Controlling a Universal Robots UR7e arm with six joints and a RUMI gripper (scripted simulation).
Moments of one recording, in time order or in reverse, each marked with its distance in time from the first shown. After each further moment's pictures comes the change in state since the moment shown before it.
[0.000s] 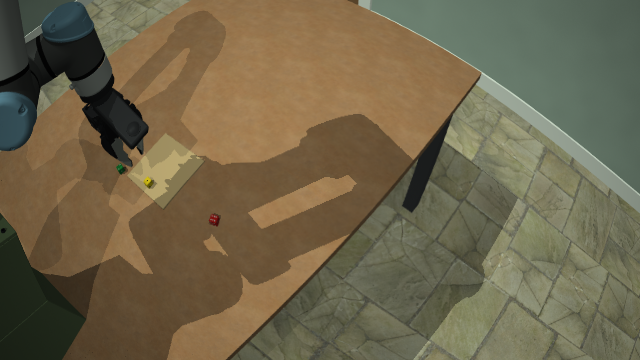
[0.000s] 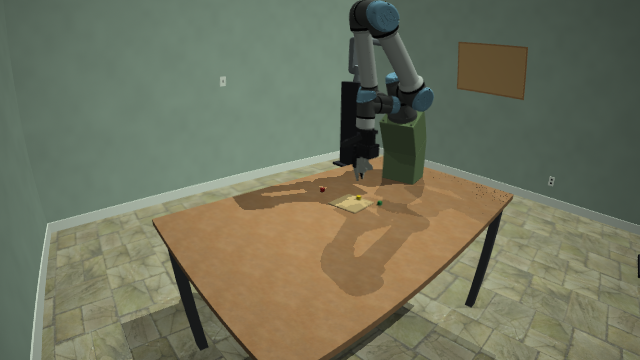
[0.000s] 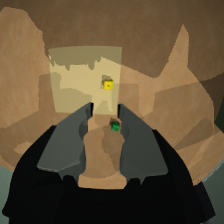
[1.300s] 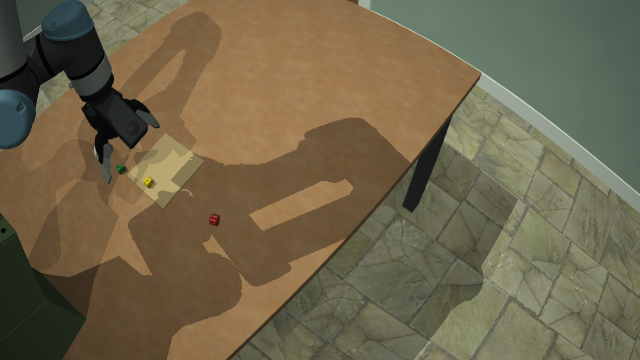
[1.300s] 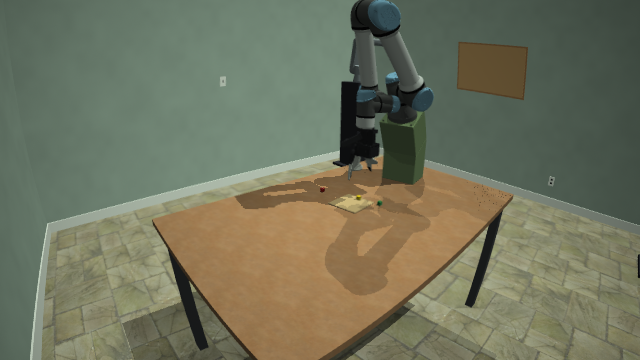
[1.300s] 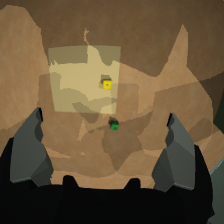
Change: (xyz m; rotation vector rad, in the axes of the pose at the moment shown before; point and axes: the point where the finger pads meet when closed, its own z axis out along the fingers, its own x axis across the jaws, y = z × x) arm 0.002 0.000 -0.003 -0.003 0.007 -0.003
